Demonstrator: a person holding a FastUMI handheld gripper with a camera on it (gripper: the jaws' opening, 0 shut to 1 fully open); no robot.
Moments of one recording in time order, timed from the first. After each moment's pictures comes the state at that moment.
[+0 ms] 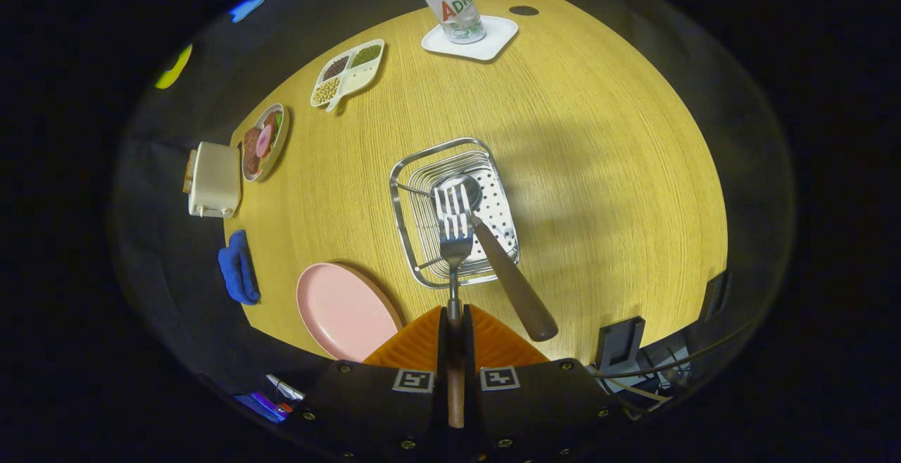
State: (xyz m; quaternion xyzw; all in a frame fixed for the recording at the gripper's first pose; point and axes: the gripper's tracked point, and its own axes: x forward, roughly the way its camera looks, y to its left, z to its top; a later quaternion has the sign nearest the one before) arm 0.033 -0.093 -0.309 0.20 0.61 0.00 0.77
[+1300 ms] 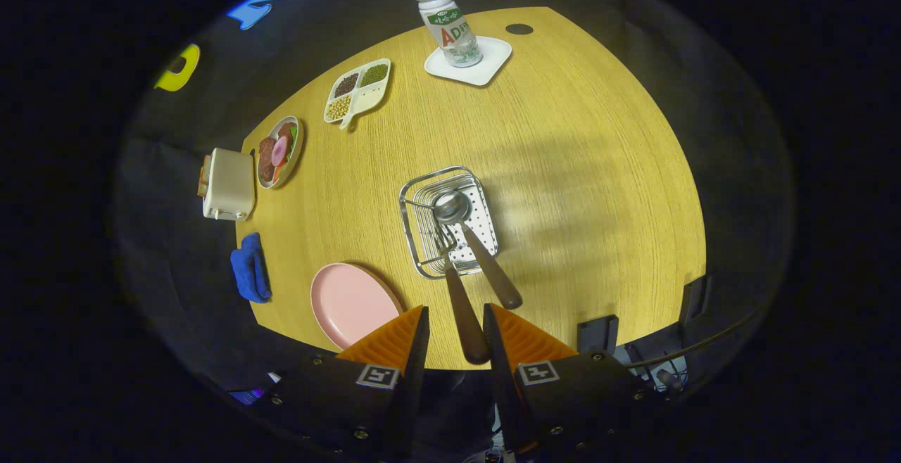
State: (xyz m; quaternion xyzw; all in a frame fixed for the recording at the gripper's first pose) arm 0.019 -0.119 -0.253 0.20 0.58 0.01 0.79
